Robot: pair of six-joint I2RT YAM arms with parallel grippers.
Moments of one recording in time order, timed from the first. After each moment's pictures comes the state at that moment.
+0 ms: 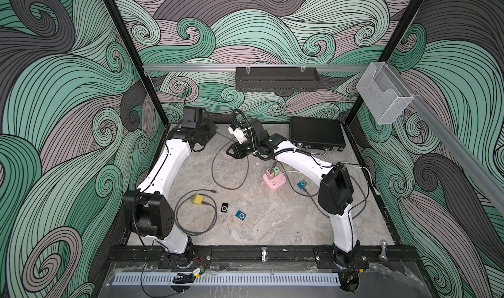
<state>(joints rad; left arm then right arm) -0.14 1.56 1.50 -0.62 0.15 -0.91 0.78 2.09 1.90 -0.50 -0.32 0.16</state>
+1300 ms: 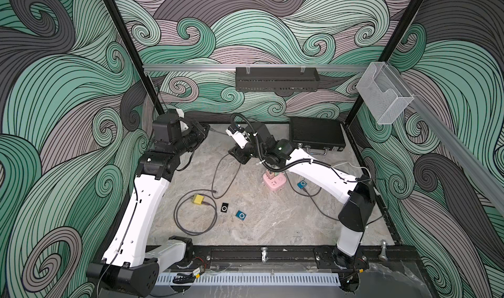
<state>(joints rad) -0.14 1.14 1.40 -0.61 0.26 -0.92 0.89 1.85 1.77 -0.49 -0.07 -0.08</state>
